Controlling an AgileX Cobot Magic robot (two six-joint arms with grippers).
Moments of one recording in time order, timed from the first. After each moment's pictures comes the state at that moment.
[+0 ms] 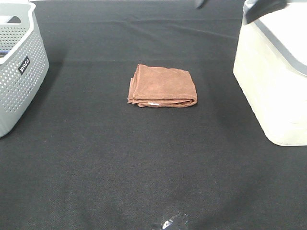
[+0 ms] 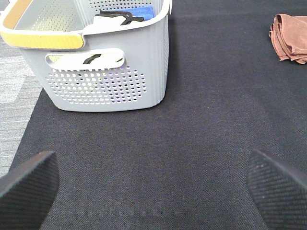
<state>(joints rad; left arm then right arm) 0.04 -0.01 -0.50 0.01 1.04 0.04 0.32 1.83 -1.78 0.26 1.13 0.11</state>
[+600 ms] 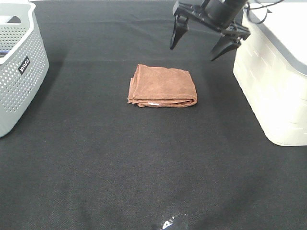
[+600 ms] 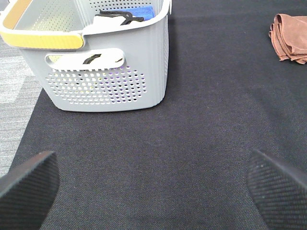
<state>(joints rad) 0.04 -0.01 -0.50 0.01 1.04 0.04 0.34 2.14 -1.92 0.29 1.09 0.12</state>
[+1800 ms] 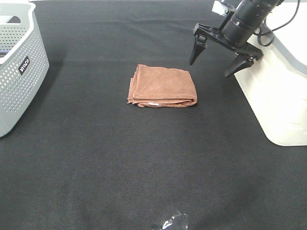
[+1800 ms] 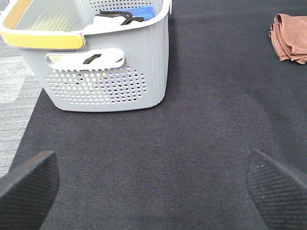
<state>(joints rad) 0.04 -0.01 -0.50 0.01 1.04 0.04 0.21 2.28 -1.96 0.33 1.10 0.10</state>
